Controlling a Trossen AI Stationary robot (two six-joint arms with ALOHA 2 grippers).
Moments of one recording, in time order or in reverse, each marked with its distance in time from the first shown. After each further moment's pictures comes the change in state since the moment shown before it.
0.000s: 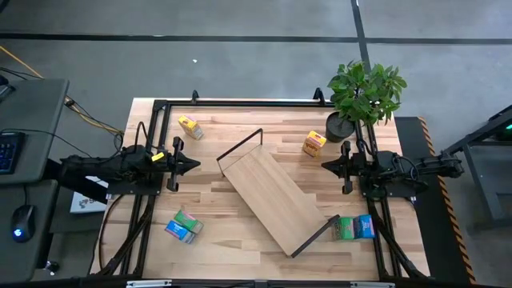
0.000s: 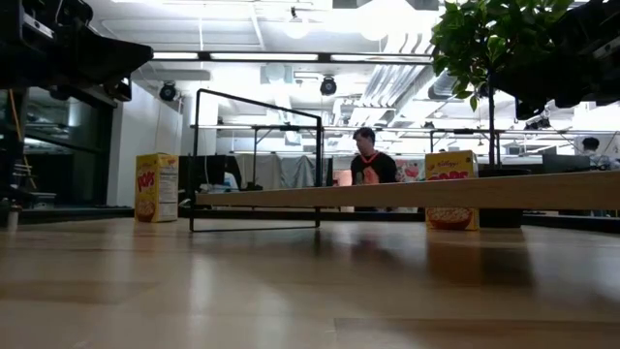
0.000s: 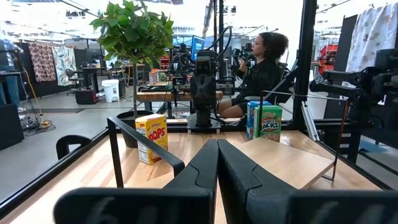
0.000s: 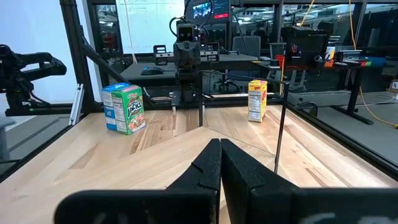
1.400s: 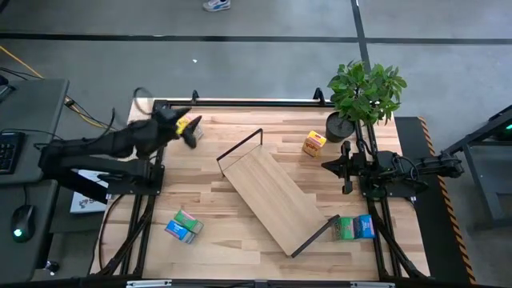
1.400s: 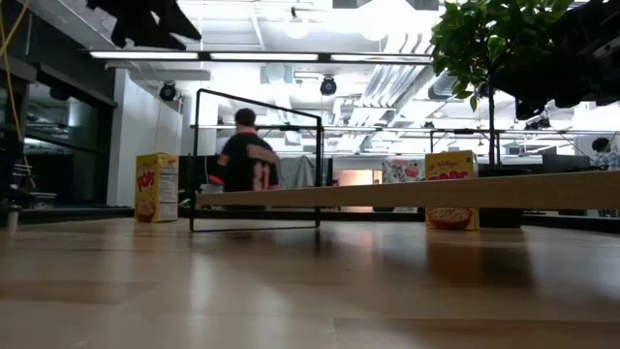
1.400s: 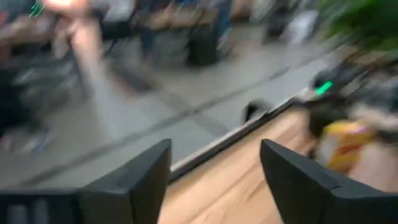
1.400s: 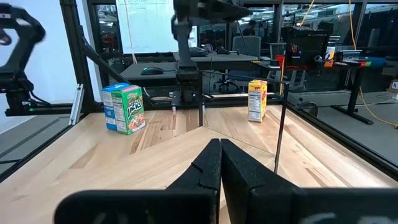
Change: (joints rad) left arm 0.108 0.674 0.722 -0.449 -0.751 -0.230; right arm 0.000 0.000 0.000 0.000 0.000 0.000
